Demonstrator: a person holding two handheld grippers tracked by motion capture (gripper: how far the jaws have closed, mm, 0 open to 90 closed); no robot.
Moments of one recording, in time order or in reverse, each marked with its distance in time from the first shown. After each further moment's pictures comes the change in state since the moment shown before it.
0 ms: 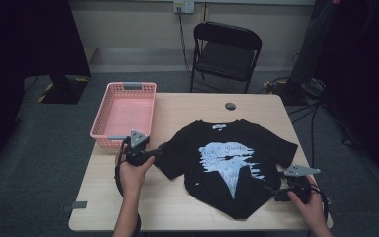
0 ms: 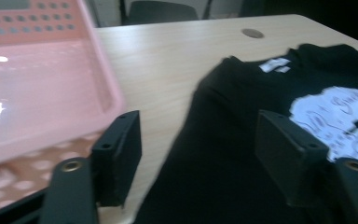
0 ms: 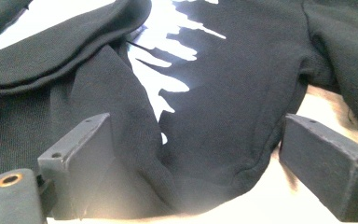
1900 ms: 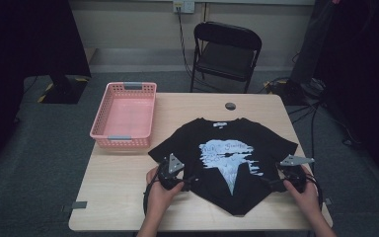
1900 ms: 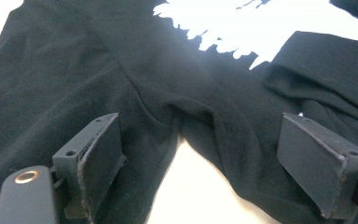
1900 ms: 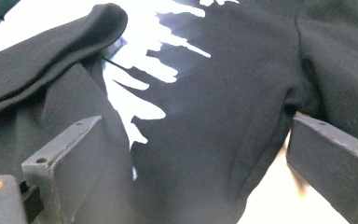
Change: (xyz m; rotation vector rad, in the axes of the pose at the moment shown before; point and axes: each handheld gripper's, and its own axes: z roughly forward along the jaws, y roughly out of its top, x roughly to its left) left arm -0.076 -0.058 0.041 0.182 -0.193 0.245; right arm -0.018 0.019 0.020 0.011 0.002 0.004
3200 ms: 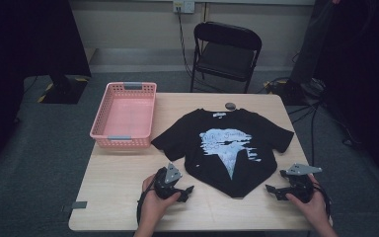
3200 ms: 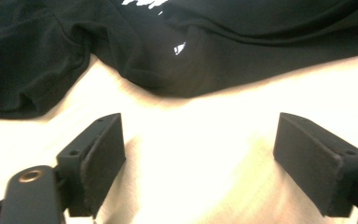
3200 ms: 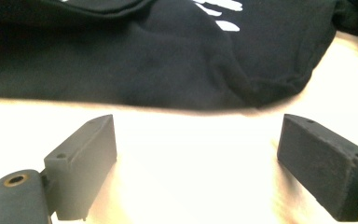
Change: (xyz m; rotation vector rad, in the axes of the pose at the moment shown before) left arm -0.016 -0.018 -0.025 0.001 -0.075 0.051; right arm 0.010 -0.019 -0.021 -0.011 0.001 -0.017
